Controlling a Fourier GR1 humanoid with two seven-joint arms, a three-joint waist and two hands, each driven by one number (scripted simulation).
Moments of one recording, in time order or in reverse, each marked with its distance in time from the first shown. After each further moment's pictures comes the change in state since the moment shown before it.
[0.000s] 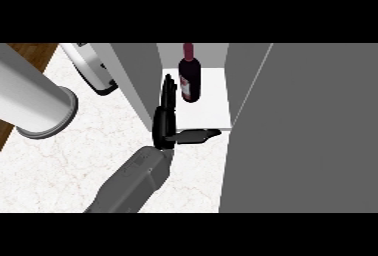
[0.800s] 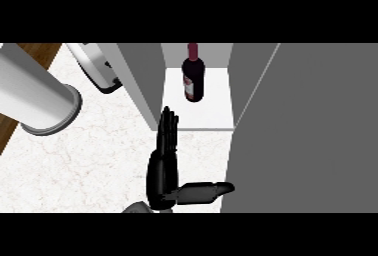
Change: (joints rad) left arm 0.384 0.072 -0.207 -0.662 -0.208 0.261 0.176; right arm -0.013 -0.012 -0.019 -0.009 0.016 -0.012 0.008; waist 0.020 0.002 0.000
